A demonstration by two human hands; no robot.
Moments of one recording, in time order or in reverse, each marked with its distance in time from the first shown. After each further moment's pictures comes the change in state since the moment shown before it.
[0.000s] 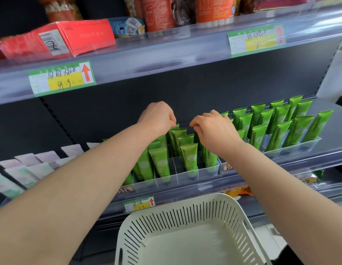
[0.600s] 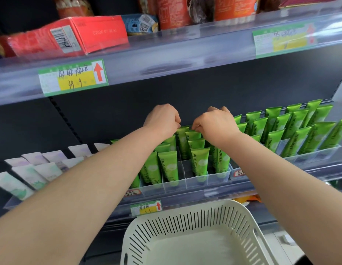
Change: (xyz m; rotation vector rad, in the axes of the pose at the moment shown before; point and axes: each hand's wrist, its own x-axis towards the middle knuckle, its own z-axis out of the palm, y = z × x) left_hand 0.012 -0.021 0.008 0.030 0.046 -0.010; right_hand 0.045 -0.008 0.014 -0.131 -0.124 -0.035
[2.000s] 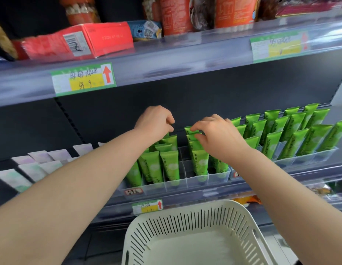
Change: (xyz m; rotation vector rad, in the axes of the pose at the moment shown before) left_hand -0.012 -0.021 -0.012 -0.056 0.030 0.017; right_hand -0.039 -0.012 -0.013 0.149 0.115 -0.062
